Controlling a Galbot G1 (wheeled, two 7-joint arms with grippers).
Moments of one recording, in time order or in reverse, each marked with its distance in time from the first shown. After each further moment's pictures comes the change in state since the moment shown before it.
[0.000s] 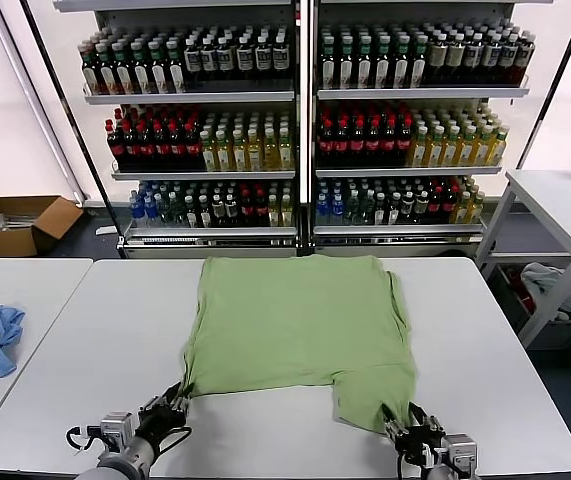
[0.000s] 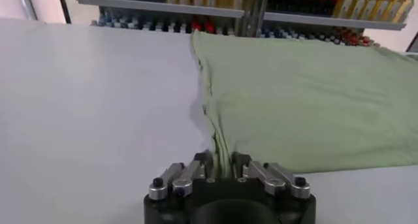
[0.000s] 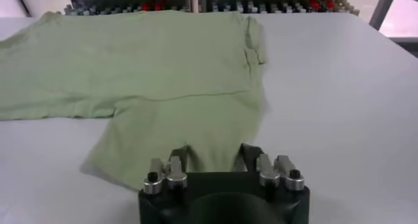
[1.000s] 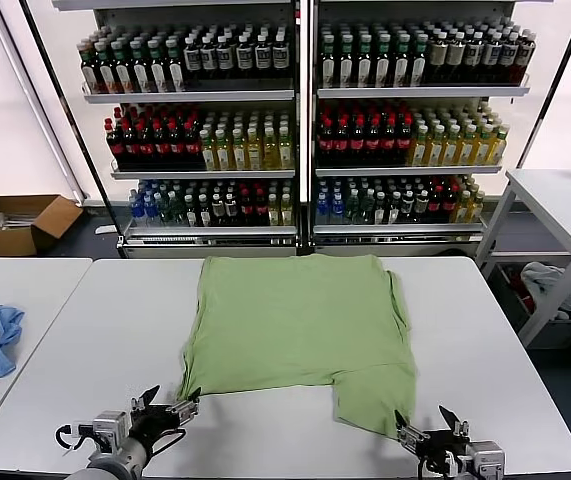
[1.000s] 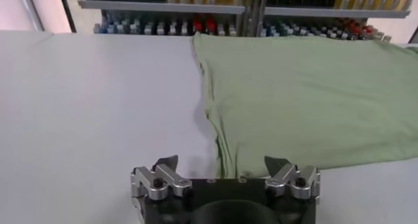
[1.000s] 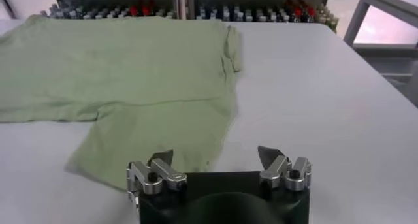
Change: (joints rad) left arm 0.025 0.015 -0.044 -0.066 -0.010 0.041 -0.044; right arm -0.077 -0.013 0.084 0.081 0.010 0.007 0.015
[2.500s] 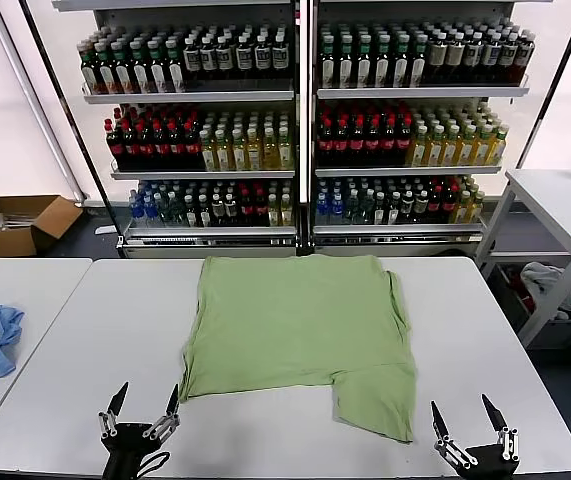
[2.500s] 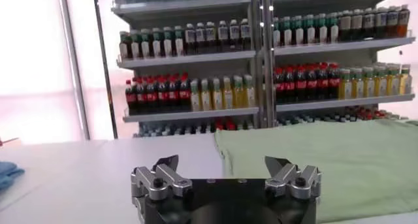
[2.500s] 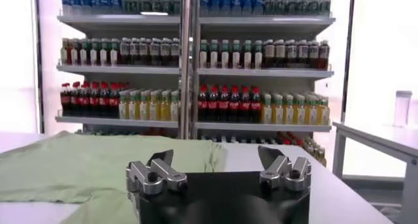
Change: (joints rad) left arm 0.280 0.001 -0.024 -0.129 0.380 -0.480 -0.096; right arm -0.295 -0.052 0.144 0.030 -0.131 0.598 -0.044
